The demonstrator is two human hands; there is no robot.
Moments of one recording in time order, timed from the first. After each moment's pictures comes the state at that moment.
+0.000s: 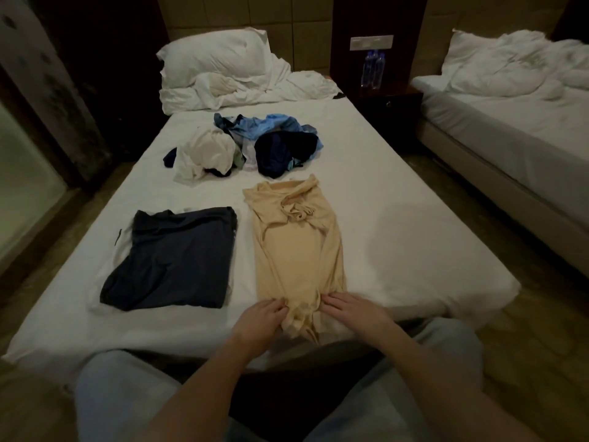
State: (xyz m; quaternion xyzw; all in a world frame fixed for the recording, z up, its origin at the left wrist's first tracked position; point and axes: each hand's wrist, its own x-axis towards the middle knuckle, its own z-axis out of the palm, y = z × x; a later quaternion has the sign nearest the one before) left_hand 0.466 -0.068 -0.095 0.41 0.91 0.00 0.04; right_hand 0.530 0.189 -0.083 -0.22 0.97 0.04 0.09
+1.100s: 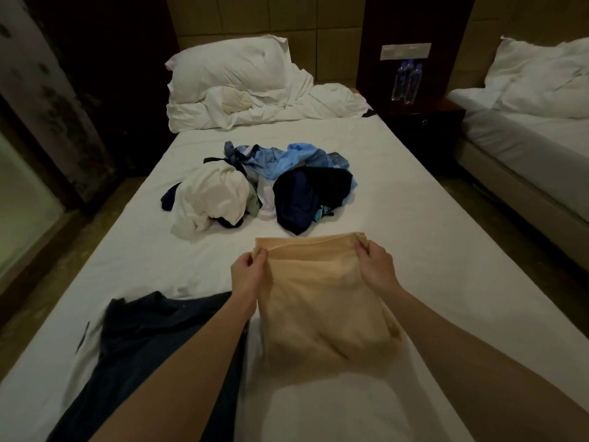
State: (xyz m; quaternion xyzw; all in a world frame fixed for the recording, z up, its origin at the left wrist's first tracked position) left_hand 0.132 -0.017 -0.015 -0.12 0.73 0.67 0.02; right_hand 0.180 0.226 -0.011 0.22 0.86 -0.45 -0.10
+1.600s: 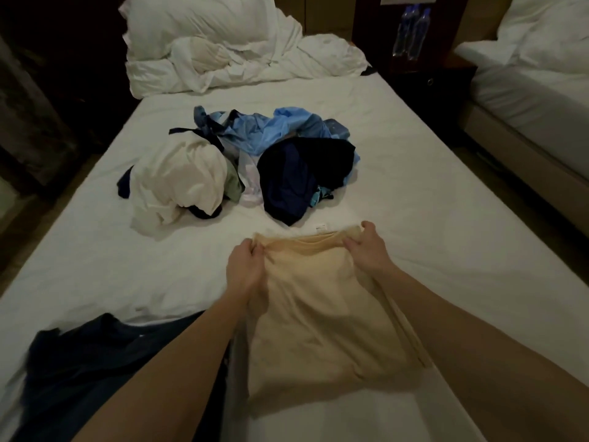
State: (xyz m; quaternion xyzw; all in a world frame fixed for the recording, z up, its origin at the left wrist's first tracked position) left_hand 0.044 0.005 -0.082 0.00 0.91 0.41 0.02; right_hand 0.097 0.244 -0.068 0.26 0.85 -0.46 -0.02
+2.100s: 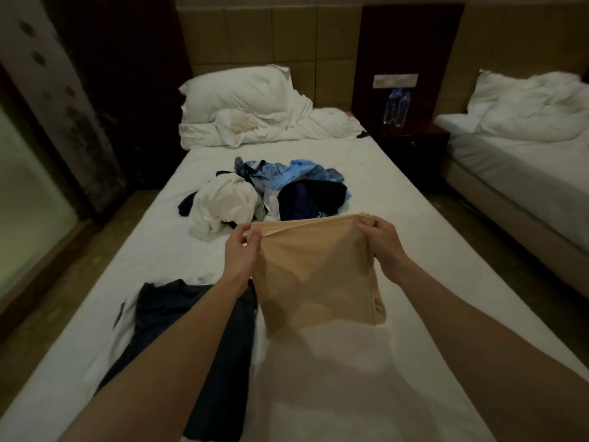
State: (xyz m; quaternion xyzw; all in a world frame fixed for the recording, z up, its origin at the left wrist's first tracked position) left_hand 0.201 -0.058 0.077 0.03 0.77 0.63 -0.08; right_hand 0.265 0.200 0.103 0.17 0.72 -0.66 -0.15
